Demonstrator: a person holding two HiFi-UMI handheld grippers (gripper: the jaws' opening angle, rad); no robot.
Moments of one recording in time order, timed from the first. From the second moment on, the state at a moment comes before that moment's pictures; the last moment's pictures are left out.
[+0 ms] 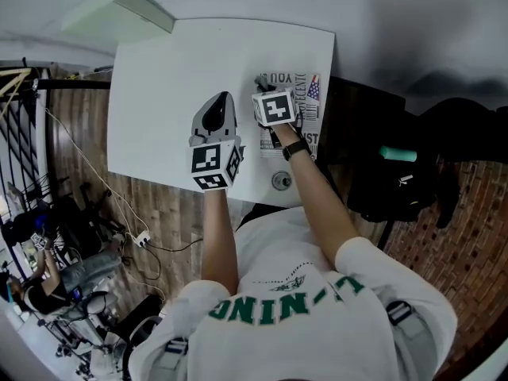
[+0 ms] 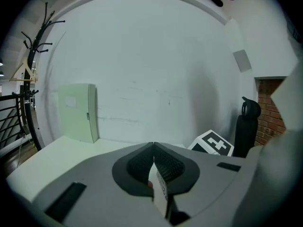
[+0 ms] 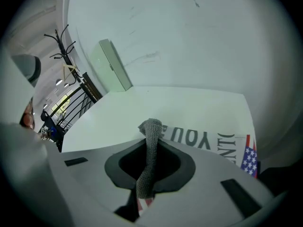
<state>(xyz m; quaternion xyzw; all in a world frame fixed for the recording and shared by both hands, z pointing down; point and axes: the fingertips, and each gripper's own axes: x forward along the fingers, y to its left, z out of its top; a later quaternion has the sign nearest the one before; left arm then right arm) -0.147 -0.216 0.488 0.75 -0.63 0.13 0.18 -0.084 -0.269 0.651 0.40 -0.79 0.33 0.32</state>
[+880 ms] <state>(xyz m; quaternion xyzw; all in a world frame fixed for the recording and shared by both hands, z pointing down) -0.115 -0.211 0.483 0.76 -0.61 0.11 0.17 -0.004 -0.260 0.643 0.44 -0.76 0.40 0.26</state>
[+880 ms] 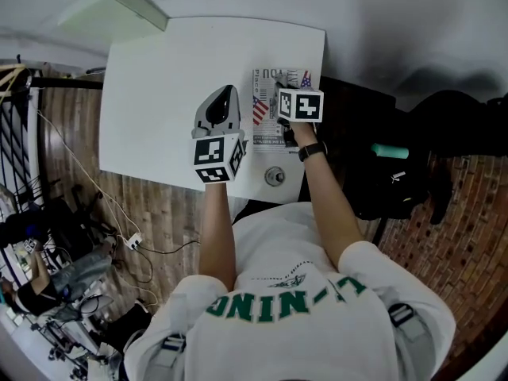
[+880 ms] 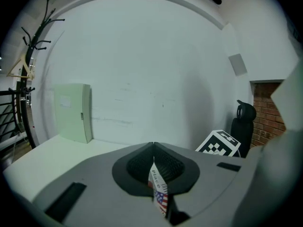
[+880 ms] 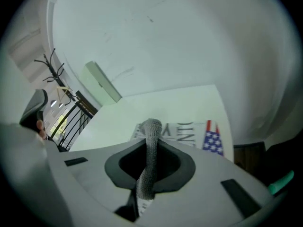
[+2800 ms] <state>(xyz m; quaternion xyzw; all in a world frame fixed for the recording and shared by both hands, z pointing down) -0.122 -0.177 0.482 0.78 -0.59 0.14 0.16 -0.076 -0.209 0.655 0.38 -0.77 0.42 0.28</state>
